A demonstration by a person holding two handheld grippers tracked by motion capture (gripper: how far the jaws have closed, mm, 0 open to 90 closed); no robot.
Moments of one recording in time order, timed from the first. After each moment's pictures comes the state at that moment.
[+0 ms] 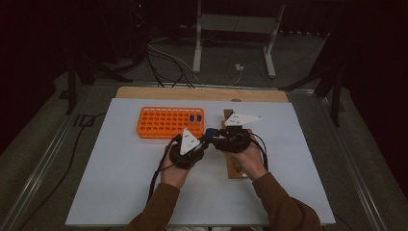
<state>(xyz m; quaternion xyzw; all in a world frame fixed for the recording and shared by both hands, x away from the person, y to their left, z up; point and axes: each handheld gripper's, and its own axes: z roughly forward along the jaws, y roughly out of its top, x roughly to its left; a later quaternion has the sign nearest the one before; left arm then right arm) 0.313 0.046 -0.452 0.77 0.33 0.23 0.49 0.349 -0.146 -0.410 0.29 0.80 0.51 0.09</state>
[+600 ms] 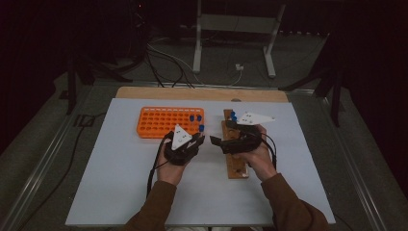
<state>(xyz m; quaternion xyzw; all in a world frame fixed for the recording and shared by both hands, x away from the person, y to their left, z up) 0.320 0.063 -0.449 0.75 0.36 0.22 0.51 0.347 -0.174 -0.407 0.32 0.78 0.52 0.13</state>
